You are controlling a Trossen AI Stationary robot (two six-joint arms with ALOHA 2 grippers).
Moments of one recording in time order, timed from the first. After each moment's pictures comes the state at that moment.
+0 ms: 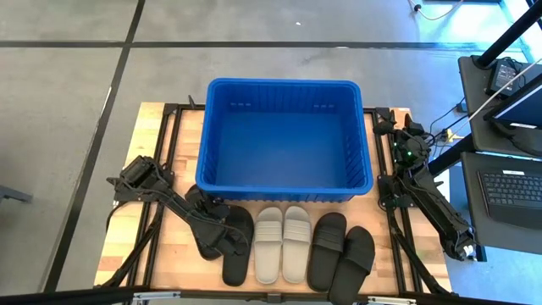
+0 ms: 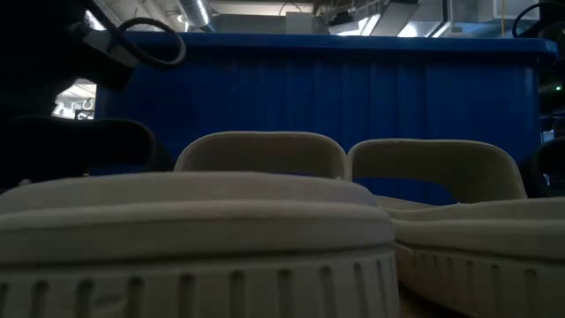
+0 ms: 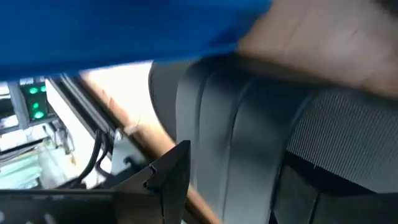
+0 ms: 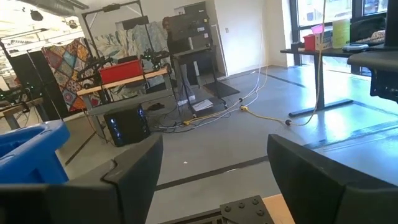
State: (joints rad) left arm -0.60 1.92 1.28 -1.49 -0.29 -1.19; right arm -1.05 0.01 0.01 0.08 0.62 0.21
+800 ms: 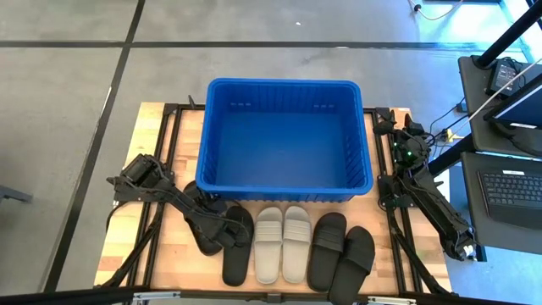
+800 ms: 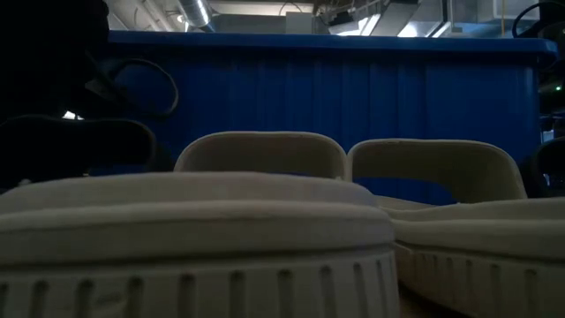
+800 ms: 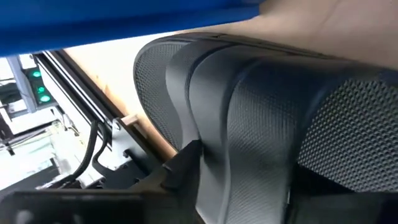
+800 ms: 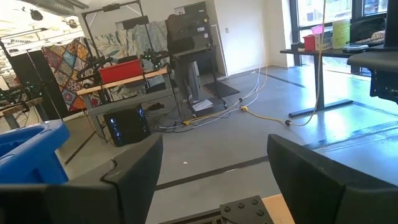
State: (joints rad) left arm -0.56 1.92 1.16 -1.43 -0.21 -1.14; right arm -1.05 0.01 0.01 0.08 0.62 0.20
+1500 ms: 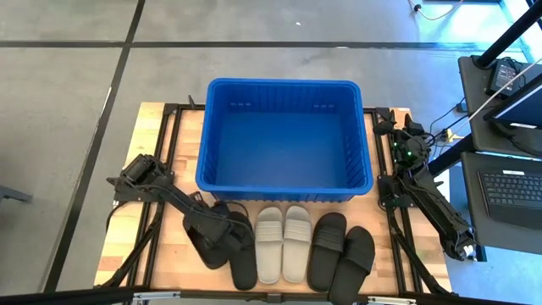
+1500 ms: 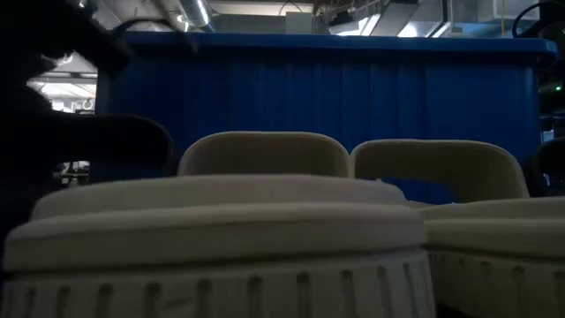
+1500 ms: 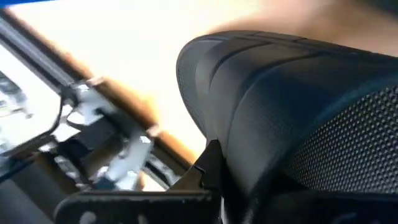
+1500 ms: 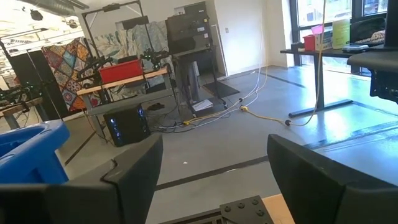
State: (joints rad) left arm -0.56 1.91 1.41 -1.56 -0.01 -1.14; right arm -1.05 0.01 0.01 0.08 0.62 0.20
